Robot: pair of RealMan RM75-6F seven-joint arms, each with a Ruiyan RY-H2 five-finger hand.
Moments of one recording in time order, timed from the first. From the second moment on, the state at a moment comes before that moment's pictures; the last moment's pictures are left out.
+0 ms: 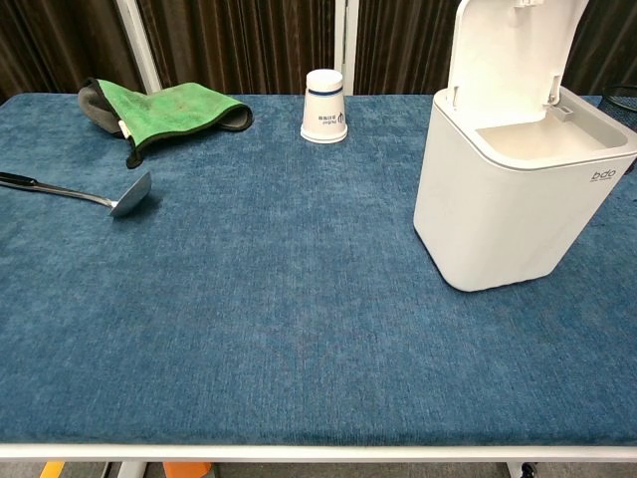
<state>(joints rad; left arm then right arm) -0.11 -1.17 -0.02 -1.60 1.57 1.50 0.02 0.53 -0.90 0.28 -2.06 -1.30 1.04 -0.30</state>
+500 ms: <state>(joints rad) -0.11 -1.16 -0.02 -1.59 1.57 1.50 0.00 0.74 -0.92 0.30 -2.07 -0.94 0.86 -0.37</state>
